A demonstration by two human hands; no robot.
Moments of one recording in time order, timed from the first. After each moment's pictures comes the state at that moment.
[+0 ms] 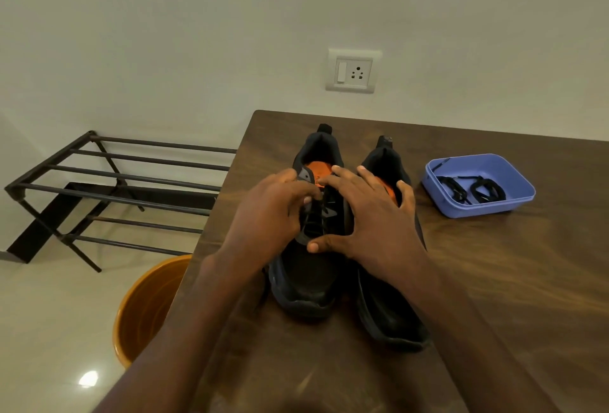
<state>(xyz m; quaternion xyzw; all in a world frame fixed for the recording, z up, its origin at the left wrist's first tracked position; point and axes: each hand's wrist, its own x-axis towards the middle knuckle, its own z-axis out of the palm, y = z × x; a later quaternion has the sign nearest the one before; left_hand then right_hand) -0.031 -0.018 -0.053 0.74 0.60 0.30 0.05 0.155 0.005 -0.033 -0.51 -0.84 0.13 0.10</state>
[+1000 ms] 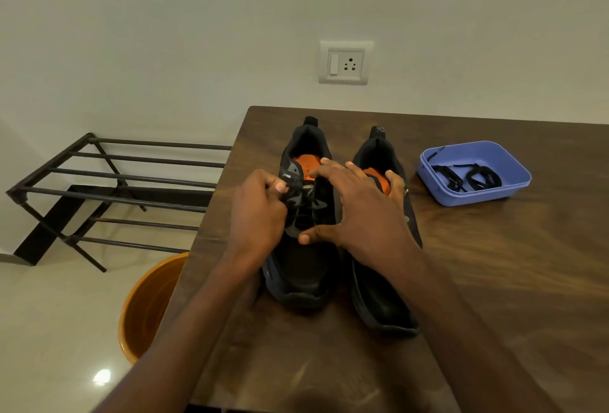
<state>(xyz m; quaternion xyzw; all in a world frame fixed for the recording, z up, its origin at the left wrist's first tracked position) -0.020 -0.018 -0.067 0.47 0.72 0.44 0.24 0.151 0.003 -0.031 -0.52 -0.84 0.14 0.11</state>
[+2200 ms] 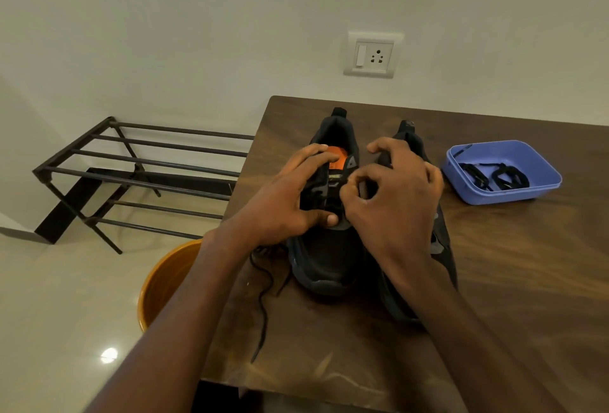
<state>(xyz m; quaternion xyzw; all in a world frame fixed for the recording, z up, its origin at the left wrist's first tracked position) -0.062 -0.016 -0.065 0.74 0.53 0.28 0.29 0.128 -0.011 -0.044 -0.55 -0.75 0.03 0.36</state>
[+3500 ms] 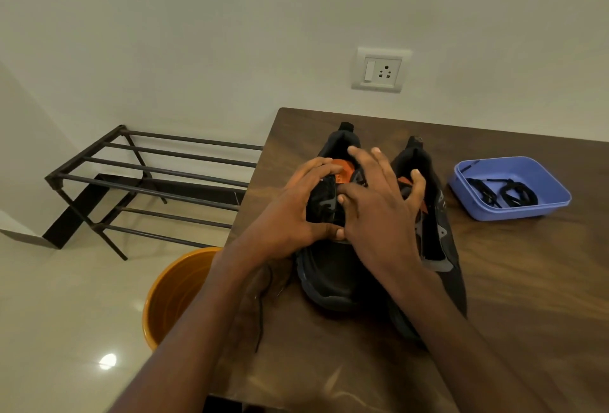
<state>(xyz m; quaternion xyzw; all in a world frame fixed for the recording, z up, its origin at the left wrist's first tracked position) -0.065 -0.015 -0.072 0.72 0.52 0.34 0.31 0.108 -0.001 -0.045 -0.54 -0.82 0.00 0.21</state>
